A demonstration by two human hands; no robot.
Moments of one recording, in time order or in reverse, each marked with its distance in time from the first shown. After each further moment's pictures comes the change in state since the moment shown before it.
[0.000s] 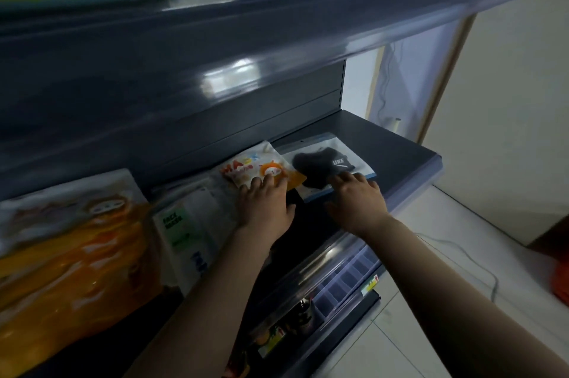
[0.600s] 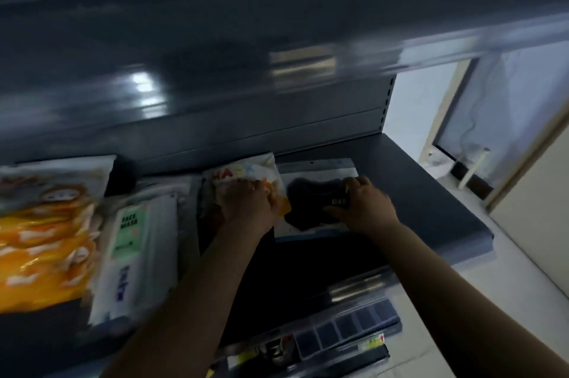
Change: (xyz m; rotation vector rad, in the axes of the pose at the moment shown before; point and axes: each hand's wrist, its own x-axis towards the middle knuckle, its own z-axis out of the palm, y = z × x) left_hand 0.094 0.031 0.031 -0.096 -0.123 -0.578; right_hand 0.139 0.097 0.017 0.228 -0.124 -0.177
